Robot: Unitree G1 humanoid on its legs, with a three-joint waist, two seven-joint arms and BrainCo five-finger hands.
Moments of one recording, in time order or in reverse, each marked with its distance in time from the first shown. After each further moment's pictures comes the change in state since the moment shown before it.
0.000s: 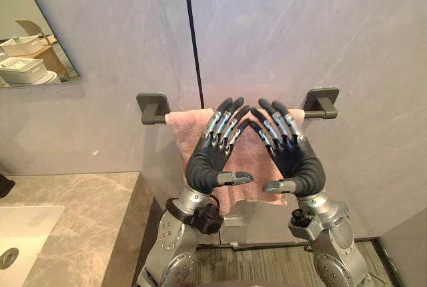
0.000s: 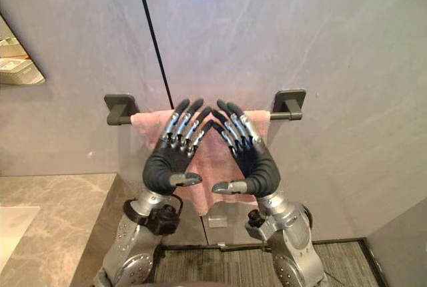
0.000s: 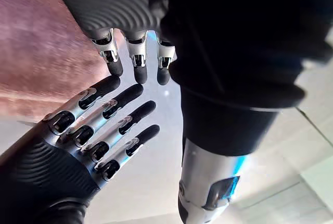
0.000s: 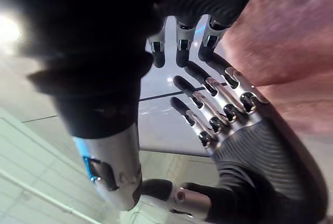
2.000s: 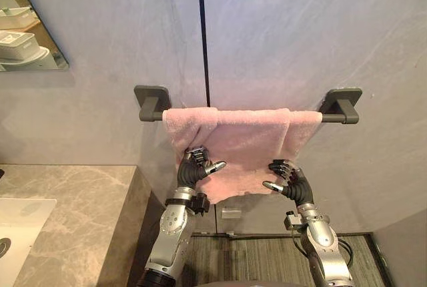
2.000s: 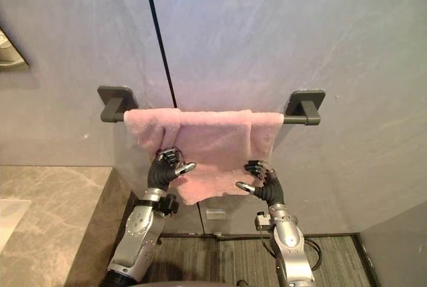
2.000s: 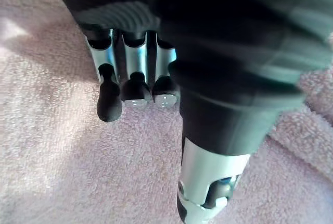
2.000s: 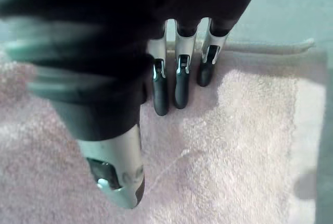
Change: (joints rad) left arm -0.025 -0.159 0.293 0.446 0.174 0.053 0.148; right arm -0.033 0.250 -0.332 0.567 -0.351 0.097 -0.241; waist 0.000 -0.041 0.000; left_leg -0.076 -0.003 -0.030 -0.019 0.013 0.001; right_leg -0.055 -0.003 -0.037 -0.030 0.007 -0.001
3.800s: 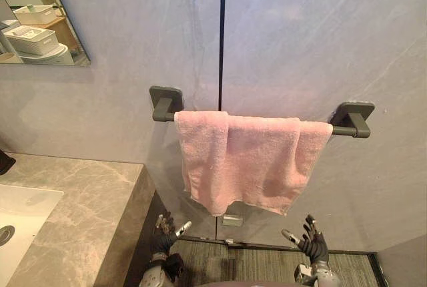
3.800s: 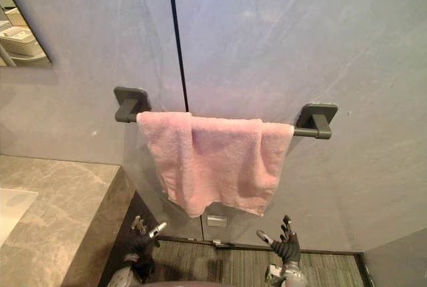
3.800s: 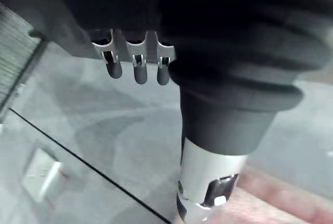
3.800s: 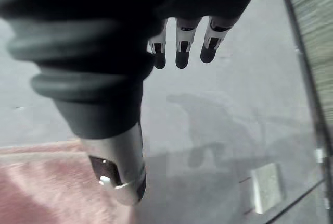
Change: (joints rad) left arm 0.285 -0.041 0.210 0.406 0.014 0.064 0.005; right arm 0.261 0.122 -0.147 0.290 -0.051 0.009 -0.088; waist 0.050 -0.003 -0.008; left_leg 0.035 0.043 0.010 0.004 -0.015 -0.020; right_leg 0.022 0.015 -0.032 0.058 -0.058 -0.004
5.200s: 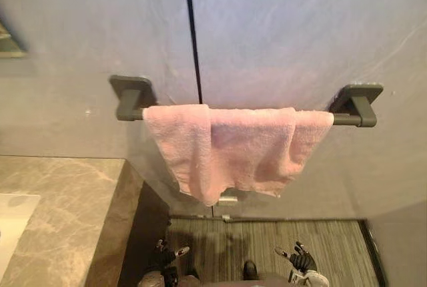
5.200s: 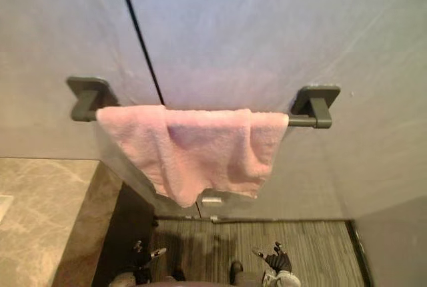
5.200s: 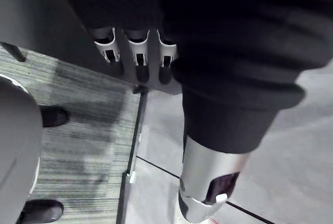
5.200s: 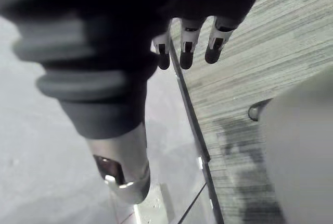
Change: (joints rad) left arm -0.281 0.086 0.097 0.532 0.188 0.042 0.044; right arm -0.309 -0.068 -0.018 0.559 0.079 0.031 -0.003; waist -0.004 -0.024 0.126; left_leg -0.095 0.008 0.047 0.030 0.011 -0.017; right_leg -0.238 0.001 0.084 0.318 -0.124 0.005
